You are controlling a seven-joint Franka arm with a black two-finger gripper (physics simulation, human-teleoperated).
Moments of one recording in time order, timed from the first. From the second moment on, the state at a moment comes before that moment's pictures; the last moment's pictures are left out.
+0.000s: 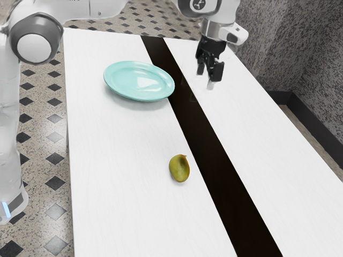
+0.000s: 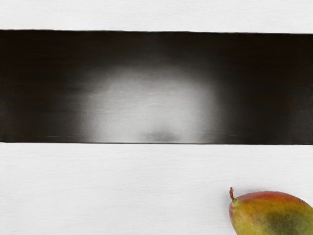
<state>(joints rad) 0.00 0.00 0.00 -1.57 0.00 1.56 0.00</state>
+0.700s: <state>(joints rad) -0.16 0.03 0.07 -1.61 -0.19 1.56 -0.59</state>
